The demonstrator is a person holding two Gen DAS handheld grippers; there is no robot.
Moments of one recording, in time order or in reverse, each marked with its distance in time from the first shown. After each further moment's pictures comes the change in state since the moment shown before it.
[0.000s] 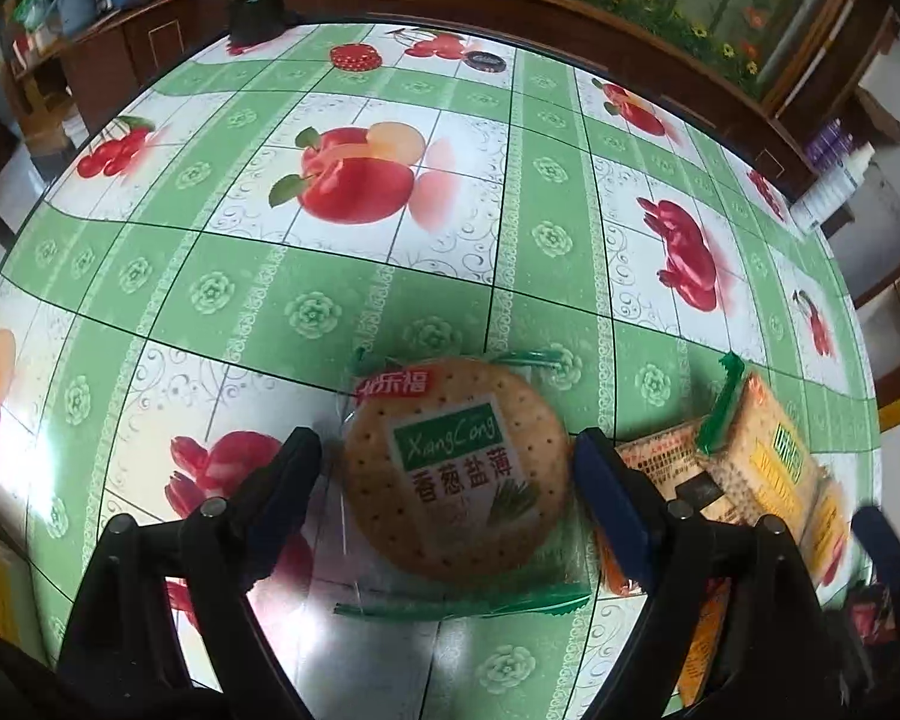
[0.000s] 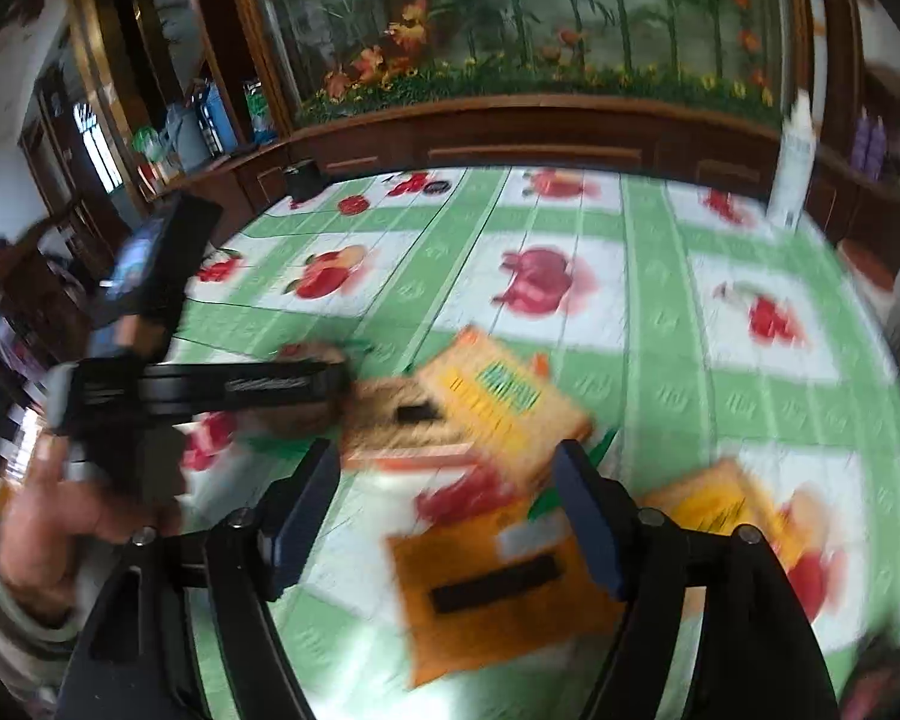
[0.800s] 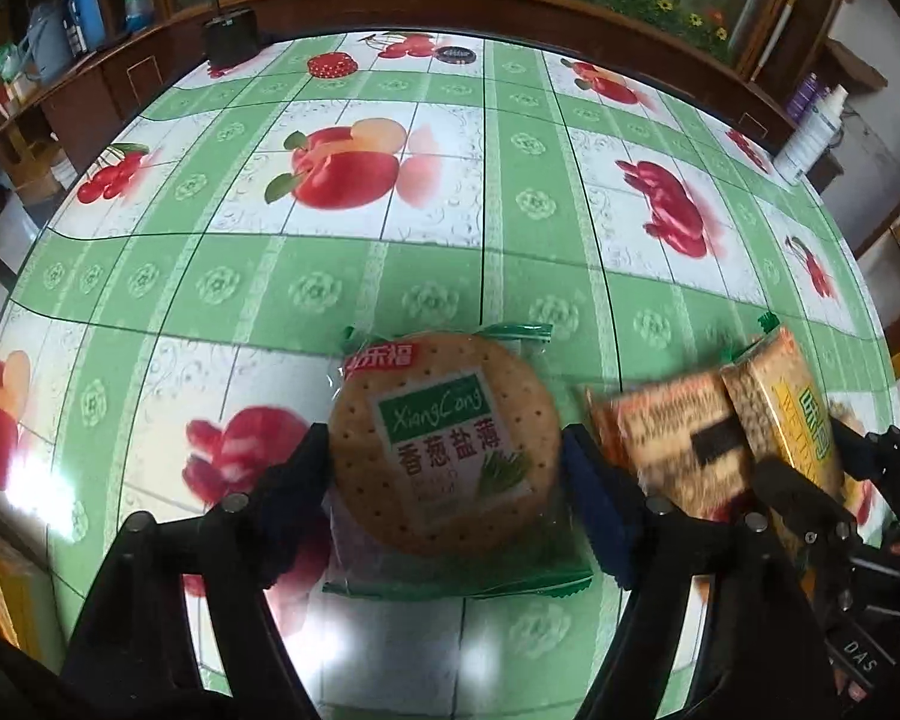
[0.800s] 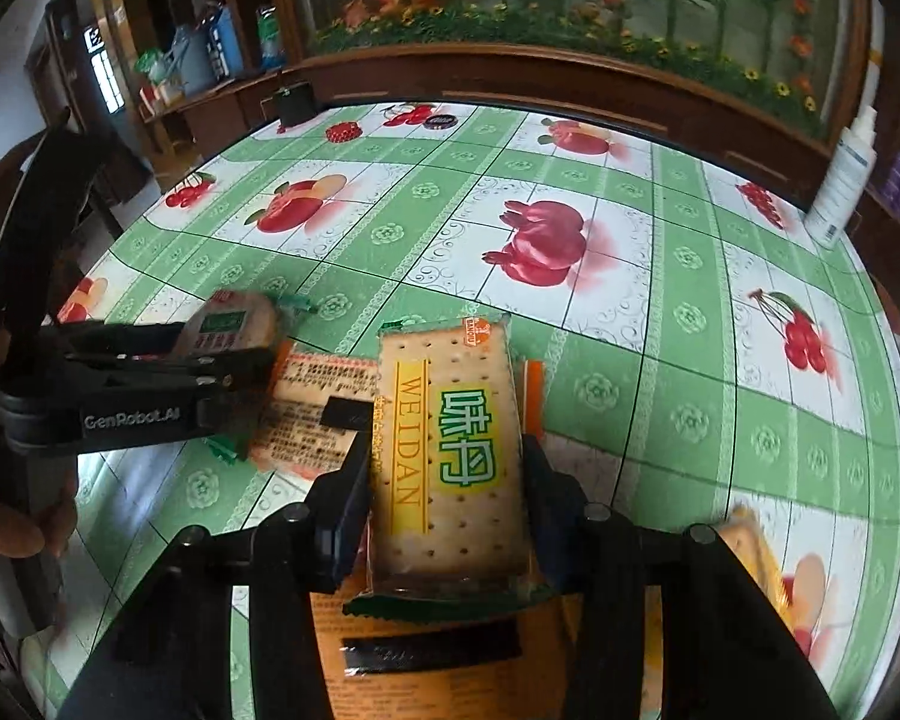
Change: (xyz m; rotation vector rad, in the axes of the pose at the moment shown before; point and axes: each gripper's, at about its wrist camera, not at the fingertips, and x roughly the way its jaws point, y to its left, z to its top) left arm -0.007 -0.002 -0.024 0.131 -0.021 0.032; right arm 0.047 -0.006 0.002 -0.091 0.139 0.002
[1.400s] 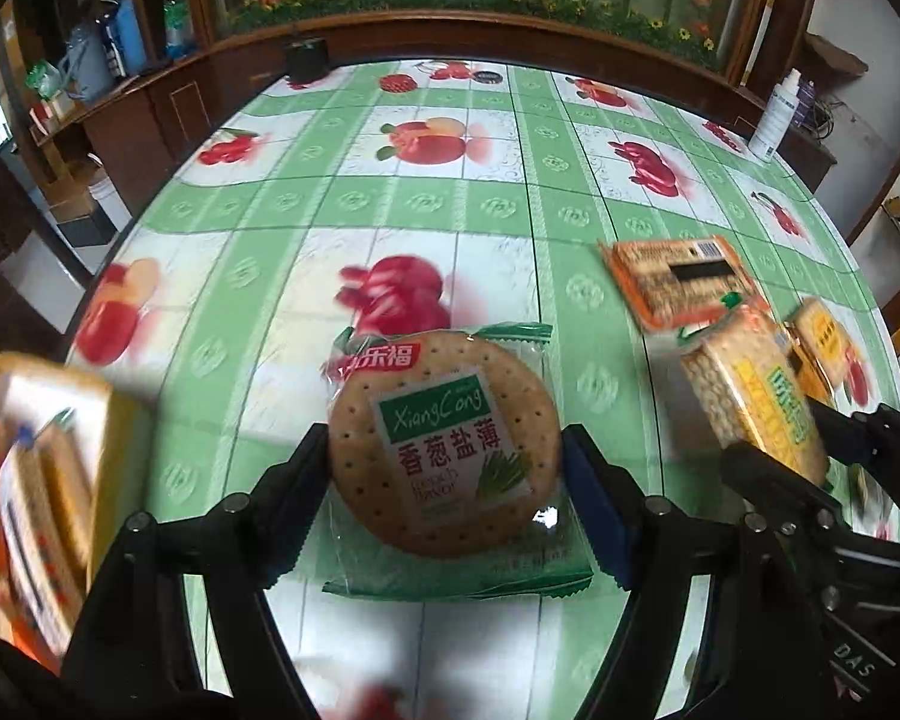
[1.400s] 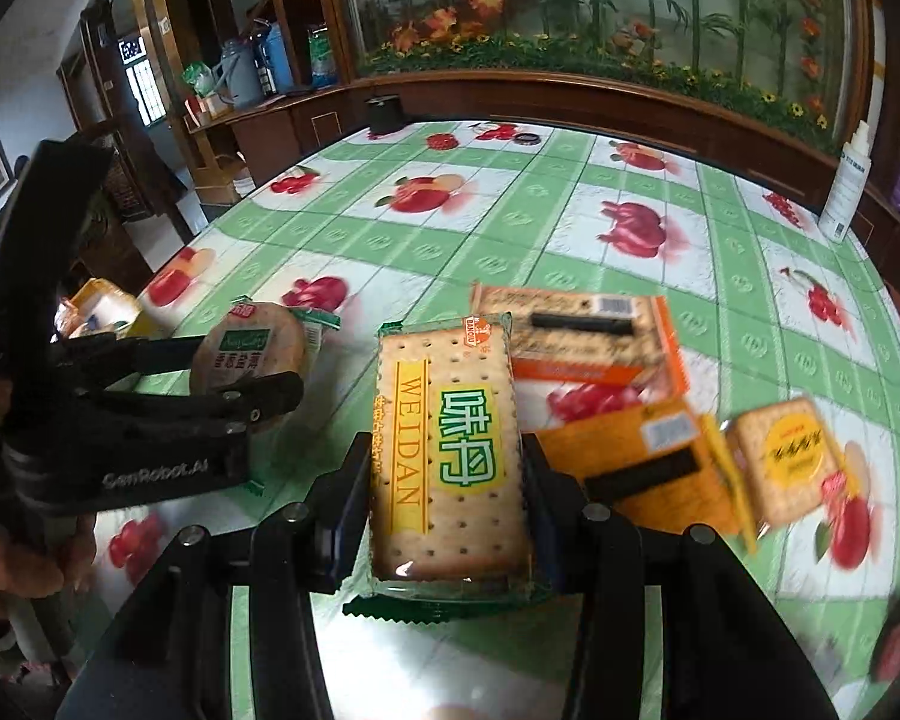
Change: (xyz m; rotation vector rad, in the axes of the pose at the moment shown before) left arm -0.078 0.026 -0.093 0.020 -0.096 0.059; right arm -0.047 0.081 -0.050 -0.011 -0.061 0.065
